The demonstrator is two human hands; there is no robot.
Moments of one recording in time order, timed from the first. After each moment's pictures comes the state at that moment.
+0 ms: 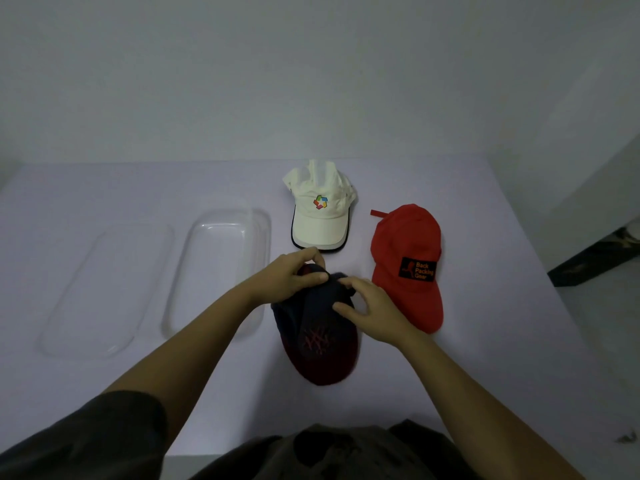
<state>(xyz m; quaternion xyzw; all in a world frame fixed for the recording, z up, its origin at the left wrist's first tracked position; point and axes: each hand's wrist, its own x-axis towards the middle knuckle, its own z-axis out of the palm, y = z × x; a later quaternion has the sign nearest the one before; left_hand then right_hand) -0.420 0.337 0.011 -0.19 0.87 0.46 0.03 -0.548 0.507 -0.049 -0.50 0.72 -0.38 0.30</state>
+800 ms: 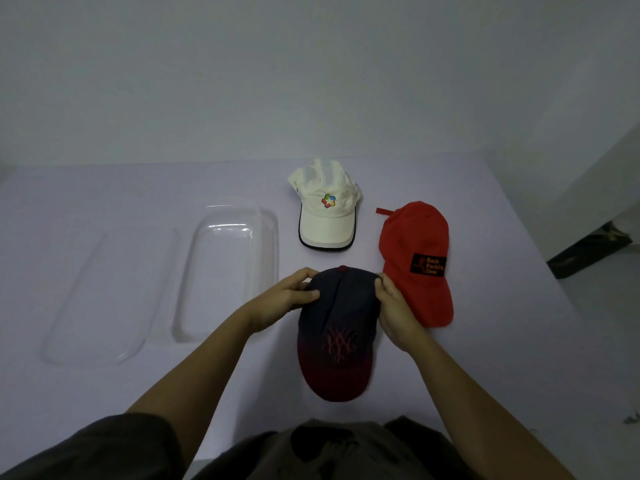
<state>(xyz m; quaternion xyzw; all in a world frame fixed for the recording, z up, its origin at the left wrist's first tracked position) -0.375 0.331 -0.024 -0.23 0.67 0.70 0.08 -0.529 0.496 -0.072 -0.15 0.61 -0.63 0.46</state>
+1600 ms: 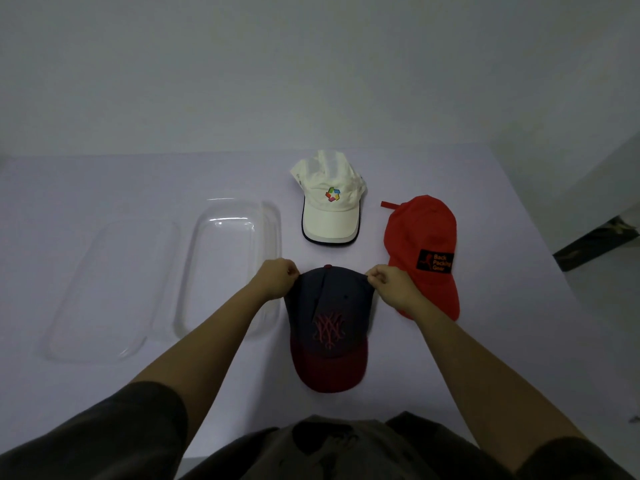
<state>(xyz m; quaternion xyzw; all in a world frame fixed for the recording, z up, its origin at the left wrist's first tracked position) -0.400 0.294 -0.042 -0.36 0.86 0.32 0.14 -0.569 0.467 -0.075 -0.31 0.84 -0.29 0.34</state>
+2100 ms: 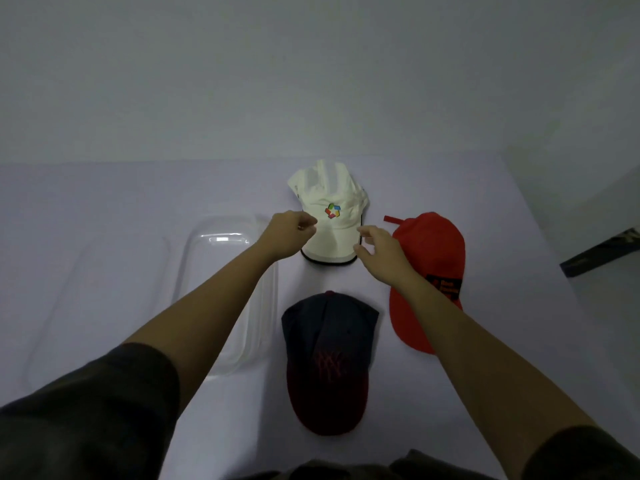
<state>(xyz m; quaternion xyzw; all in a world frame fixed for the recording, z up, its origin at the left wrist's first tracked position) -0.484 0.231 -0.001 -0.34 0.87 0.36 -0.02 -0.612 0.388 -0.039 -0.37 0.83 -0.34 0.25</state>
